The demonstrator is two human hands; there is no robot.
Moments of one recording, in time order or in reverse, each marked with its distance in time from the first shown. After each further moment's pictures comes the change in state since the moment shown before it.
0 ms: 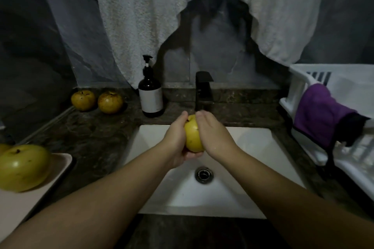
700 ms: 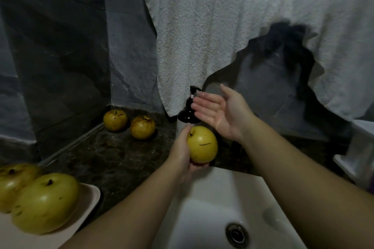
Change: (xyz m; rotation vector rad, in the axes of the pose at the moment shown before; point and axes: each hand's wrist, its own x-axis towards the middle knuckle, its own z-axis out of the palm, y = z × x) left_hand 0.060 0.063 -0.078 -0.362 0.060 0.191; right_hand 0.125 -0.137 0.023 0.935 -0.365 0.161
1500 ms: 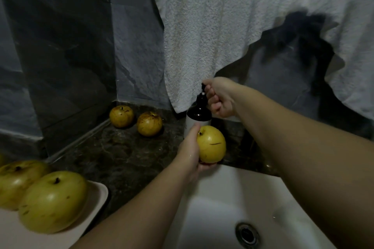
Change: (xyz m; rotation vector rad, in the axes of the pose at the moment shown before) left_hand 0.013 -0.004 -0.005 0.036 0.056 -0.030; right_hand 0.052 -0.015 0.032 -0.441 0.133 0.251
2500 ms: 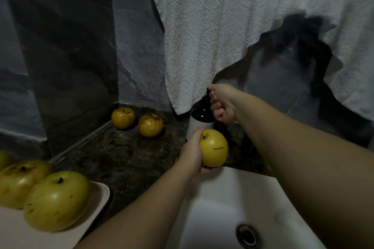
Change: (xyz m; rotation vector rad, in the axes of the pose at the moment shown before) left_hand -0.002 -0.004 0.002 0.024 0.026 -0.015; right_hand -0.001 0.003 -0.006 0.054 0.007 0.010
